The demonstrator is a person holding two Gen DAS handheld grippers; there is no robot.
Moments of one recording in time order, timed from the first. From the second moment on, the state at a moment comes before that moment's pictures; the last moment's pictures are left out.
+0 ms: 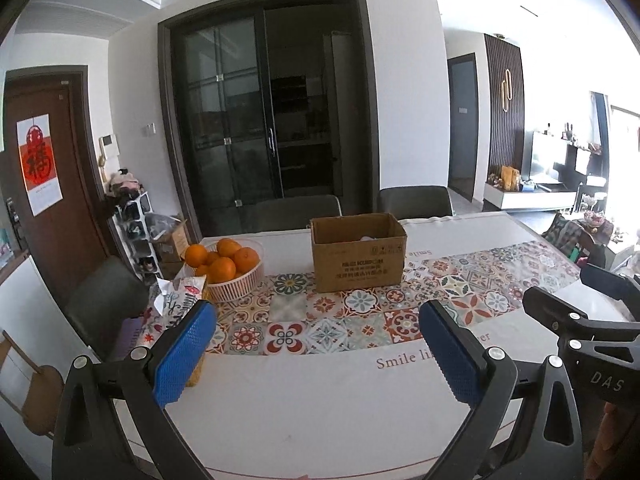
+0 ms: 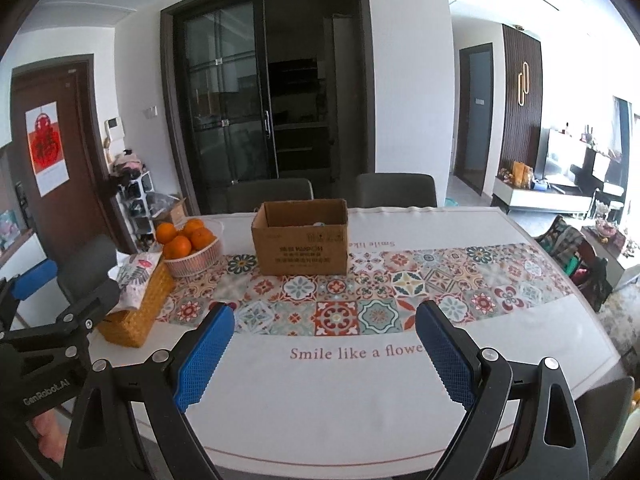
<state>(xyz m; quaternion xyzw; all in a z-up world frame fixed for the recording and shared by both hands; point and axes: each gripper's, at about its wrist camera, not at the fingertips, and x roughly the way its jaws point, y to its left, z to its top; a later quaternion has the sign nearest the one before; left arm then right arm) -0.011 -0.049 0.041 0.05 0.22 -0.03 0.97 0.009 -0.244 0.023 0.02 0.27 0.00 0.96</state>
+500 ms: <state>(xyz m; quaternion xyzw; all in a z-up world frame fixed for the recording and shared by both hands) -0.018 -0.034 0.040 0.04 0.22 -0.02 0.97 0.000 -0.225 0.024 0.01 0.27 0.02 0.96</state>
